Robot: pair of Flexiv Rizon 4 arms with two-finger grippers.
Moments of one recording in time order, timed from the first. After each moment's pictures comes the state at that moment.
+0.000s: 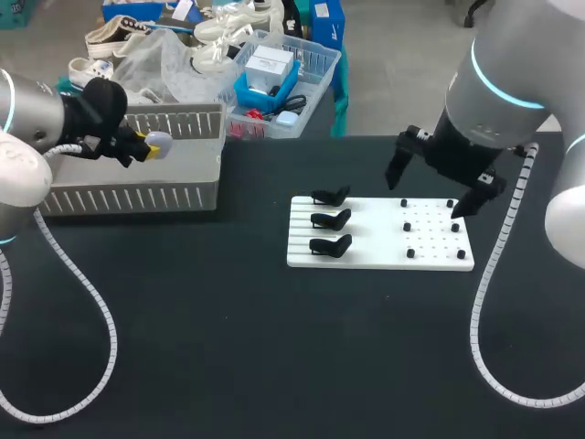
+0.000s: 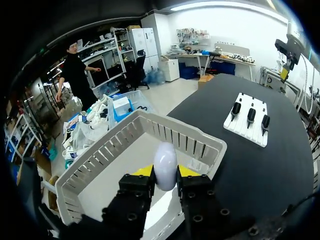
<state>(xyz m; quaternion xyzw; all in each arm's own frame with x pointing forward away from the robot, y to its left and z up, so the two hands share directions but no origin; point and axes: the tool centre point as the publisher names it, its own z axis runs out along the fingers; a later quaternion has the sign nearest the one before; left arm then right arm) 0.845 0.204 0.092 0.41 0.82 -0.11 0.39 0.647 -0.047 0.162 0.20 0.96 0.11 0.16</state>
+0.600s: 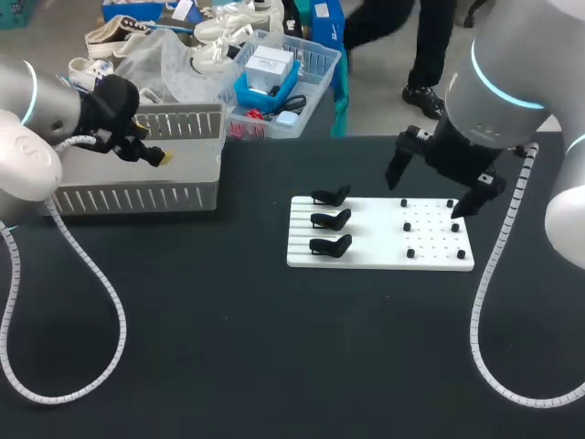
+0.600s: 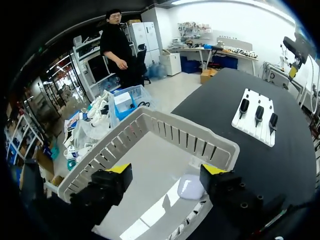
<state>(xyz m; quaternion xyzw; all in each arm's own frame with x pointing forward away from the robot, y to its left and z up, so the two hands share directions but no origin) 0.865 0.198 0.090 0.42 0.82 -0.09 0.37 0.647 -0.047 0.162 0.20 0.96 0.11 0.16</state>
